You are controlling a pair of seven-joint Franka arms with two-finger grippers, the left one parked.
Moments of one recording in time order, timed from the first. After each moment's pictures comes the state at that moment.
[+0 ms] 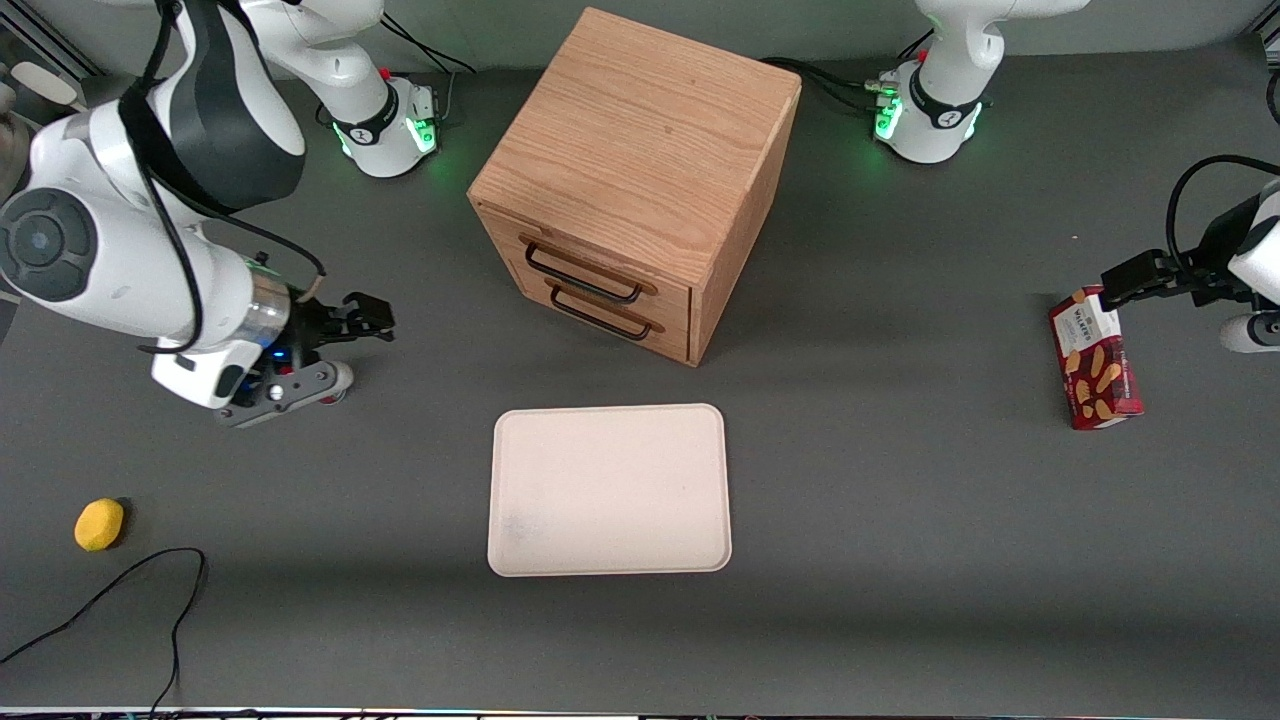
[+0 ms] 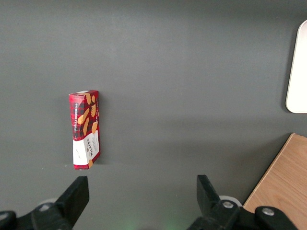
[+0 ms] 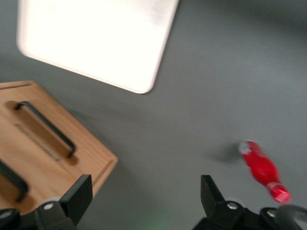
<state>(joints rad) 0.21 0.28 0.09 -1.46 0.13 1.58 -0.06</state>
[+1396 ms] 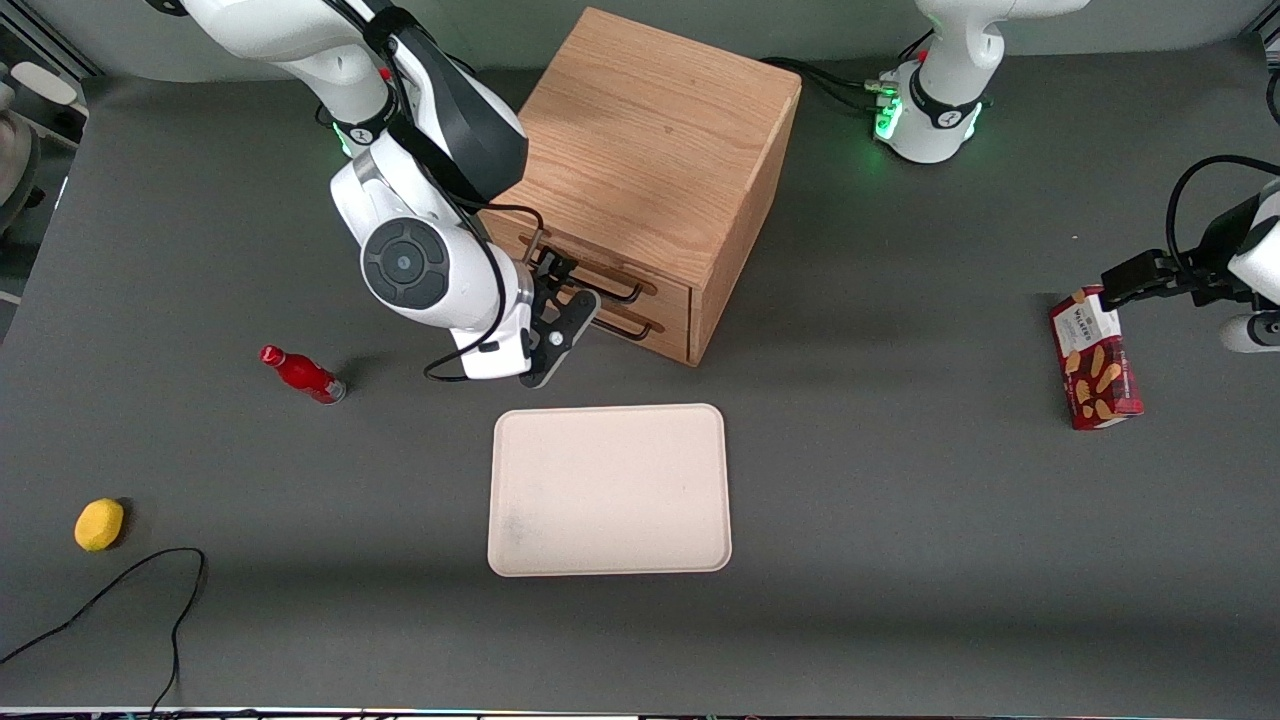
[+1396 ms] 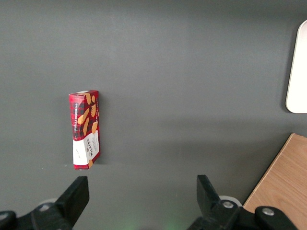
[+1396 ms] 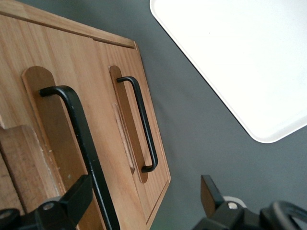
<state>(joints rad) 0.37 0.45 0.24 -1.44 0.17 1.67 -0.32</state>
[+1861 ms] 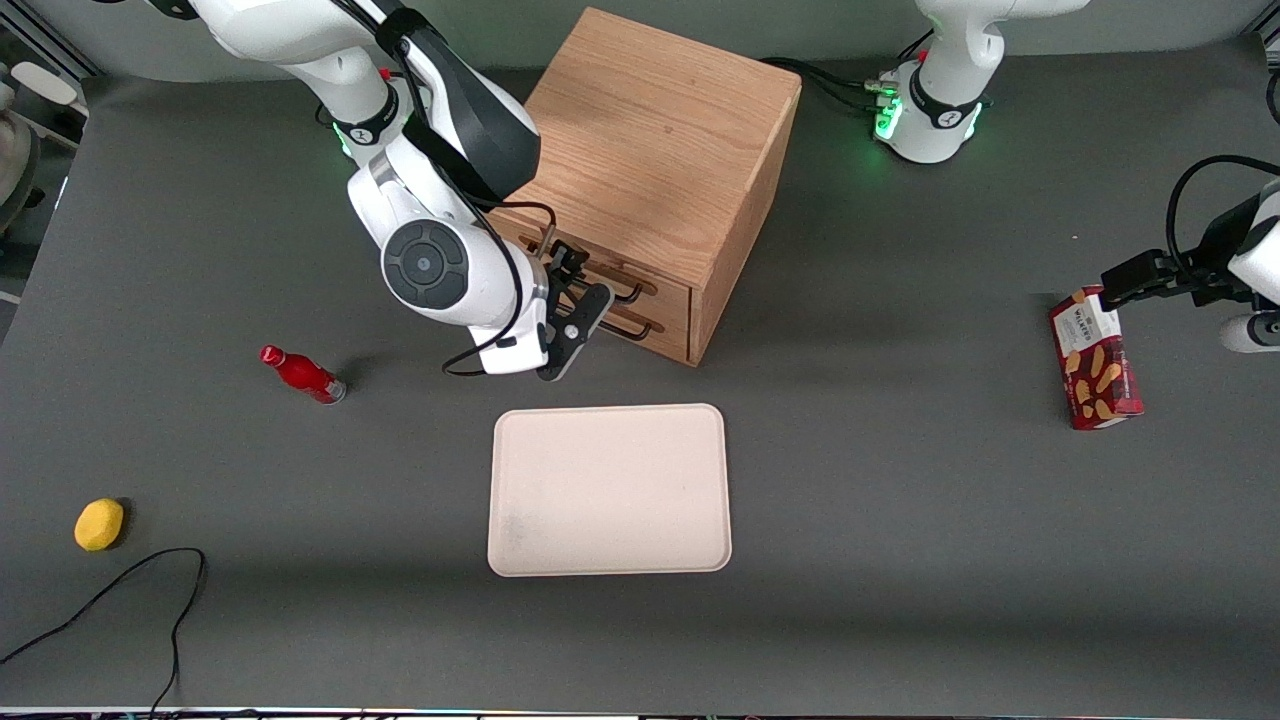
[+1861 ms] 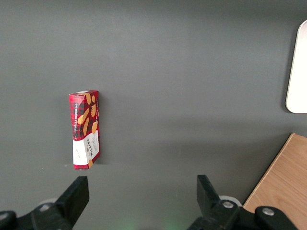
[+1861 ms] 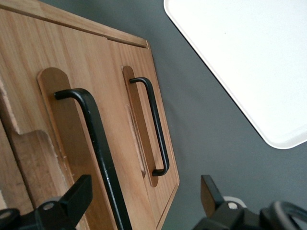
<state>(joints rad) 0.38 0.46 0.24 -1.44 0.19 1.67 -0.32</state>
